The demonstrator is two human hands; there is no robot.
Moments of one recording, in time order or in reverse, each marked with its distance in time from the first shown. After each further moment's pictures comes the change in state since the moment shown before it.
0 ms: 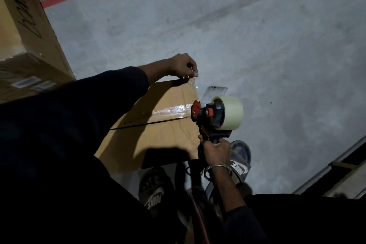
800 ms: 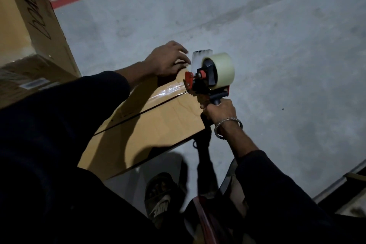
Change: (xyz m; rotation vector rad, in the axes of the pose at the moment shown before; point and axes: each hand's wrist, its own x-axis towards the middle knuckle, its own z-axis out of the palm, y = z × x) left_hand -0.028 -0.072 -0.044 0.609 0.317 0.283; right_hand 0.059 -0.119 0.031 -0.175 -0.174 -0.228
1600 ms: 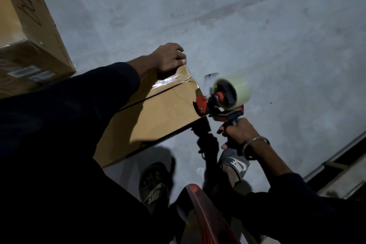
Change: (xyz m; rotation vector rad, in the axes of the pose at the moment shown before) left_hand 0.008 0.005 0.019 -0.092 -0.215 -0.107; right_hand -0.053 0.056 -0.070 -0.209 -0.183 0.148
